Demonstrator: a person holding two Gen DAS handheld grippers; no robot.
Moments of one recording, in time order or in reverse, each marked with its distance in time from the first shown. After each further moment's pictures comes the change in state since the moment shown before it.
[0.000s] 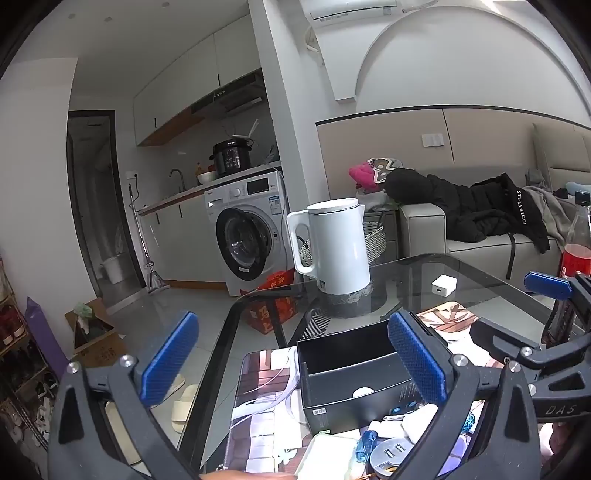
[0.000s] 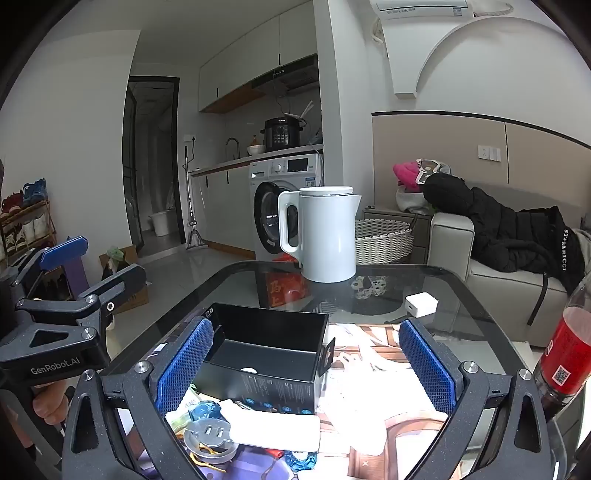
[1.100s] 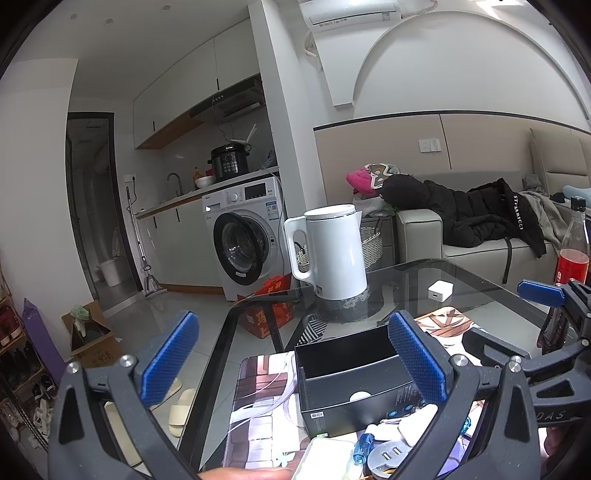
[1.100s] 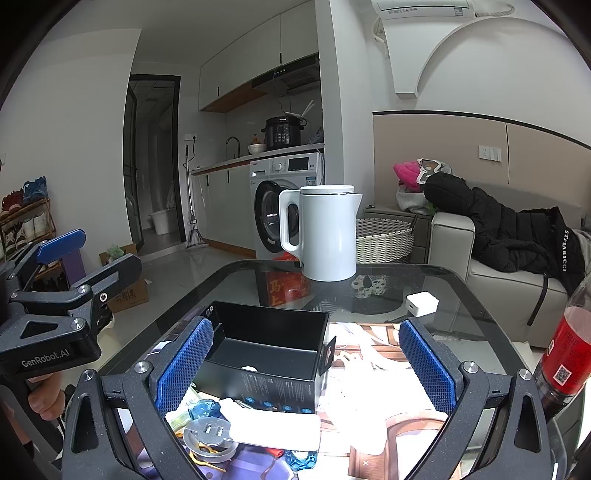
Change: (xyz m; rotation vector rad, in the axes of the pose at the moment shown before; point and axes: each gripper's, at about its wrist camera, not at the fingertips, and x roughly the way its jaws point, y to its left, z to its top) left arm -0.007 0.002 0.007 -0.026 -0.027 -0.018; right arm 0.001 0.001 -0.001 -0.006 0.009 -0.002
